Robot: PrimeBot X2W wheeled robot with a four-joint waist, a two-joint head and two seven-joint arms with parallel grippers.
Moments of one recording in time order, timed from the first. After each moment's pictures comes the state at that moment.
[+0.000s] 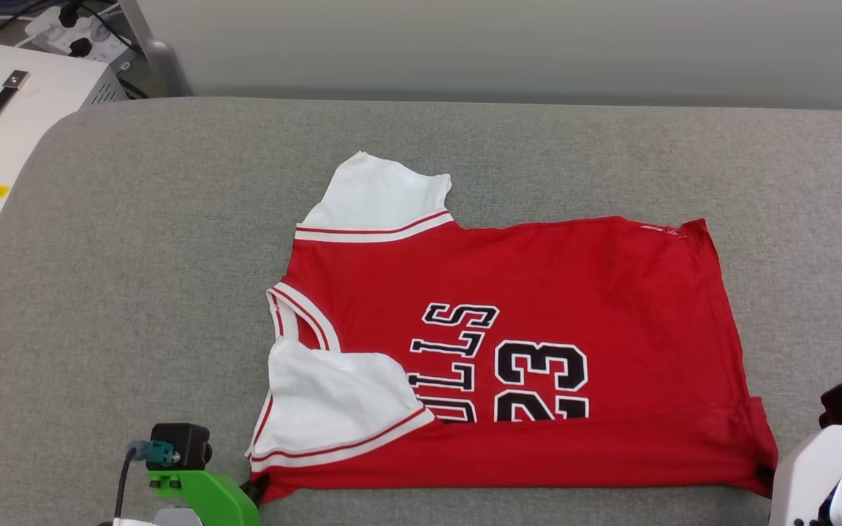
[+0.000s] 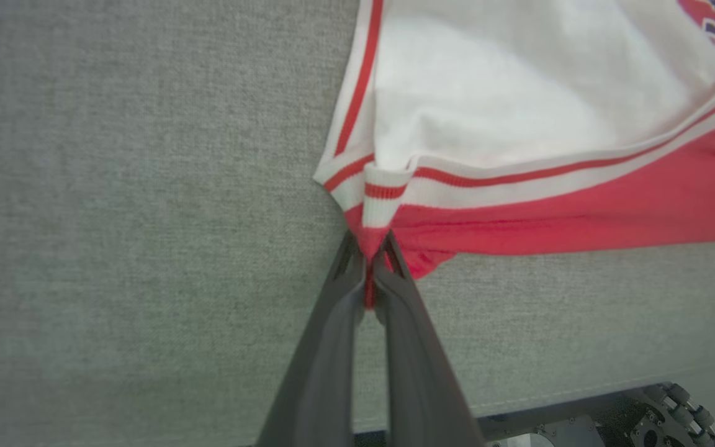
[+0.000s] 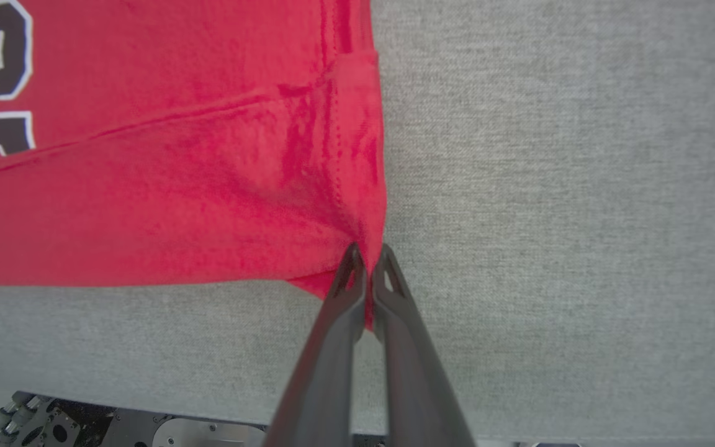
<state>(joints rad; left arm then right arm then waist) -0.13 0.65 -0.75 0.13 -1.05 0.26 0.15 0.09 -0.14 -0.19 -0.08 0.28 0.13 0.85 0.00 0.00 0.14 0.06</state>
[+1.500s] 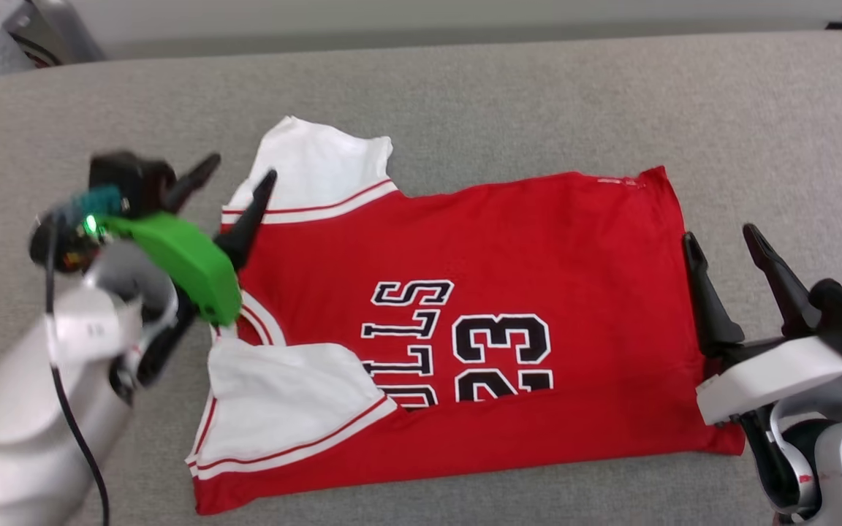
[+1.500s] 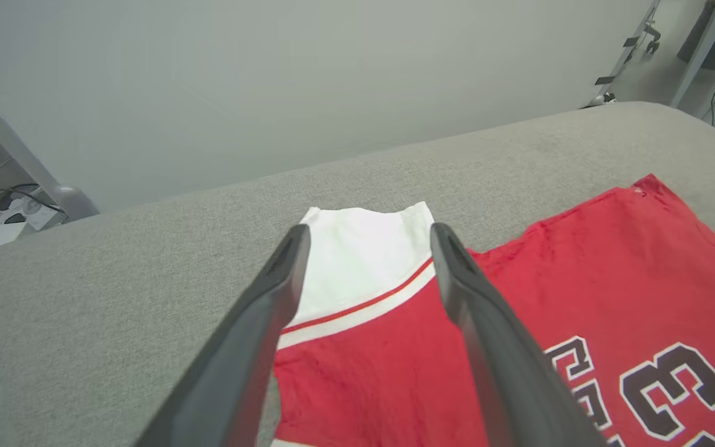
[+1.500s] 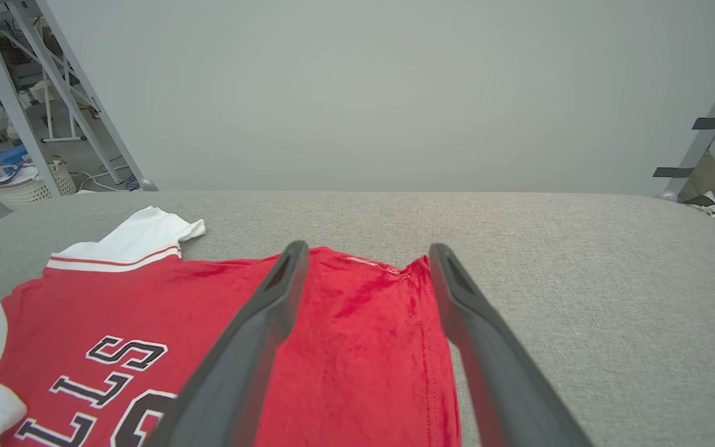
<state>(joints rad) -0.59 0.58 -0.56 0.20 -0.73 -0.02 0.05 -0.11 -0.11 0.03 -0.15 0.23 0.13 0.04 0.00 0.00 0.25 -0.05</state>
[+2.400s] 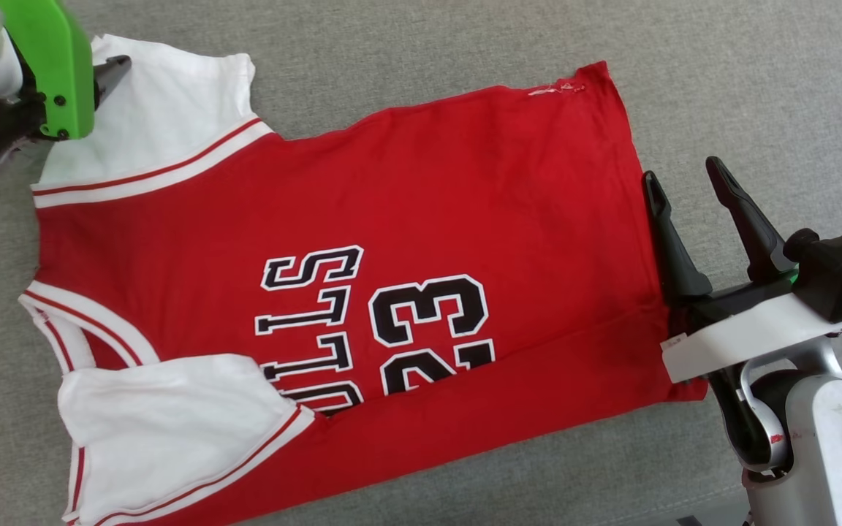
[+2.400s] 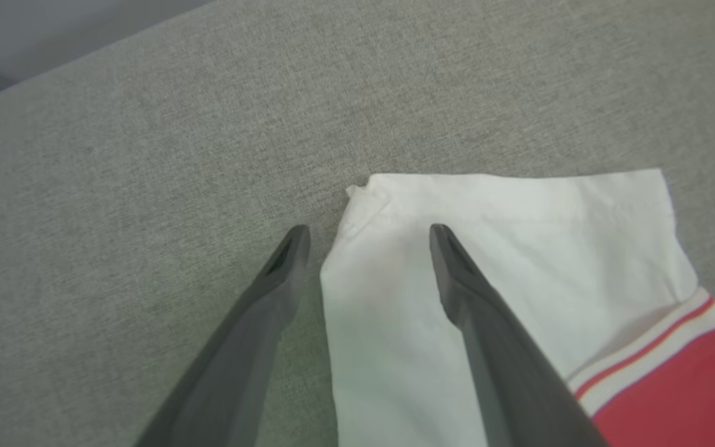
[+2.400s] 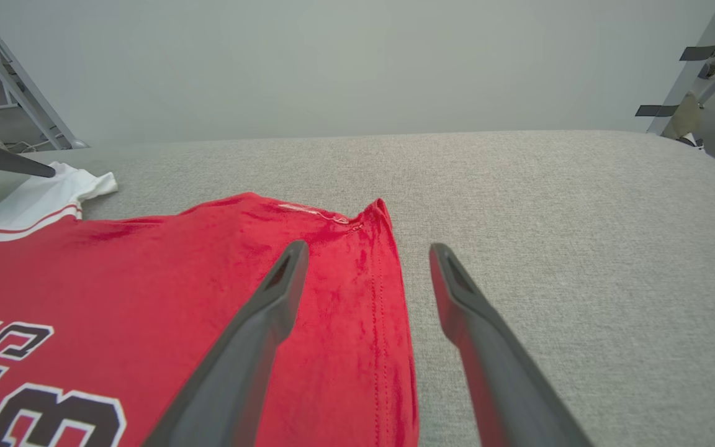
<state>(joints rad) -1.17 0.64 -0.65 0.65 -0.84 -0.12 0.69 -0.24 -0.09 0.11 -0.17 0.24 0.13 0.01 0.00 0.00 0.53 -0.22</state>
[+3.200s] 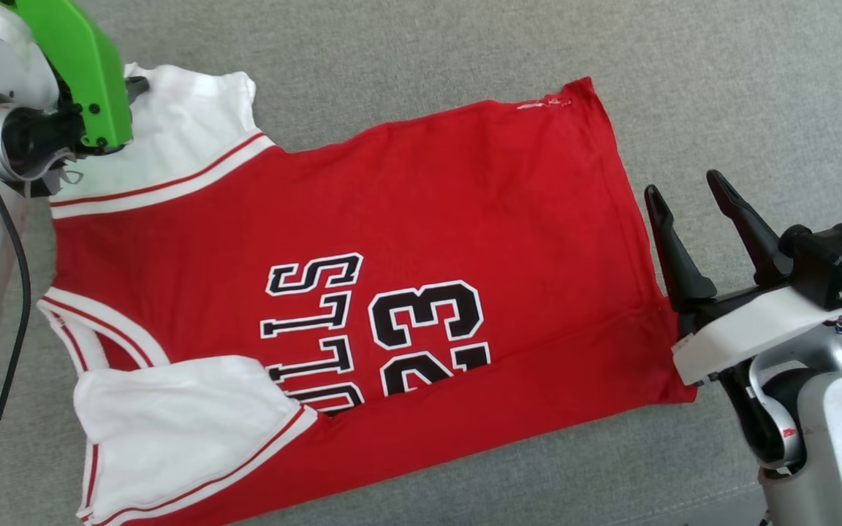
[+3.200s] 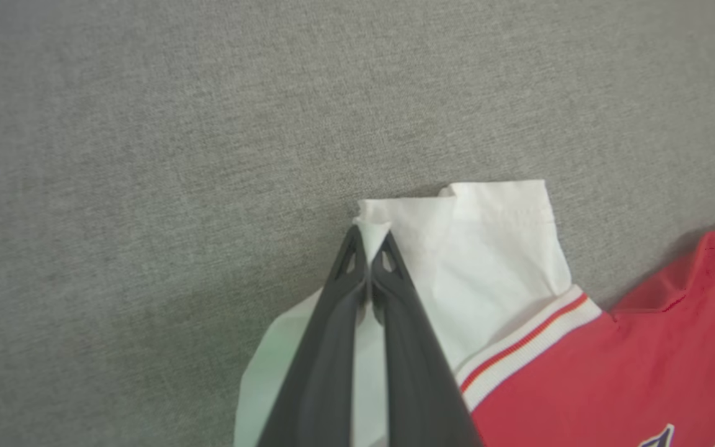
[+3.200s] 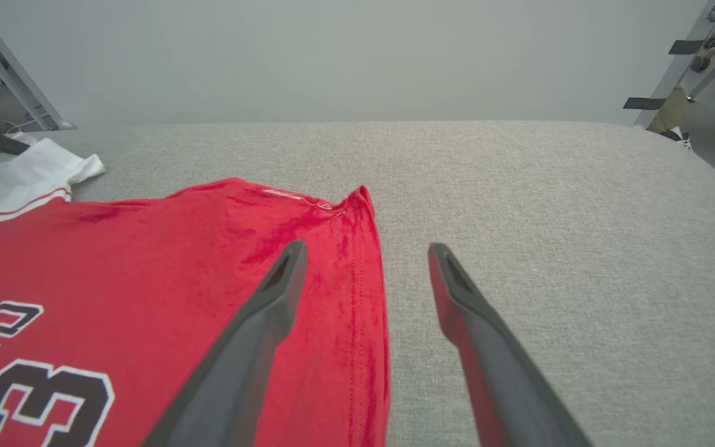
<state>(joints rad) -1.14 0.57 -0.60 0.70 -0.94 -0.08 0.71 -0.25 -0.13 0.11 -0.13 0.25 0.13 0.07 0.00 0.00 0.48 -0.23</state>
